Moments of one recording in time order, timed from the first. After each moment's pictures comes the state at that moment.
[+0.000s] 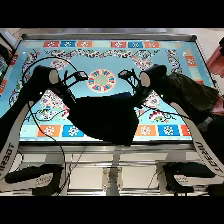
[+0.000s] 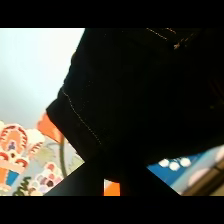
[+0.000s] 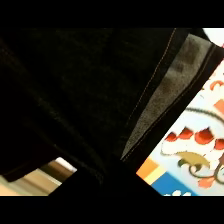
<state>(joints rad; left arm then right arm) -0.26 -1.34 1.31 1.58 -1.37 -0.83 0.52 -1.43 1.45 -1.58 1.50 1.40</state>
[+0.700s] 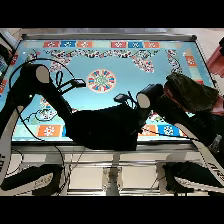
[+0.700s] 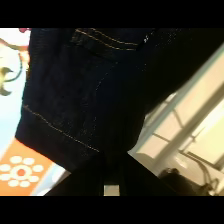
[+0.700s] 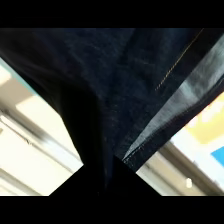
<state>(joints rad) -0.26 -1.26 1.31 1.37 -1.74 -0.86 0.69 -1.28 1.21 -1.44 1.61 1.49</state>
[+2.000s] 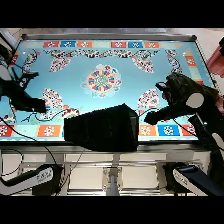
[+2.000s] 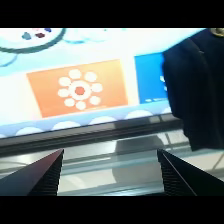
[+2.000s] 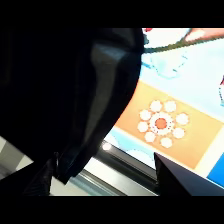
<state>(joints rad) 0.21 -1.25 1.29 1.53 -1.64 -1.23 0.09 -0.99 0.83 -1.13 1.28 1.23</state>
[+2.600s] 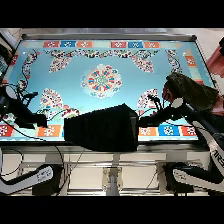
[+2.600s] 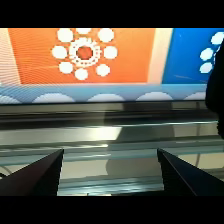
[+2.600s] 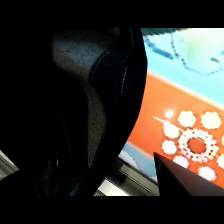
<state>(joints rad) 0.31 -1.25 1.00 1.56 -1.53 -1.25 0.05 -1.30 0.73 -0.90 1.18 1.07</state>
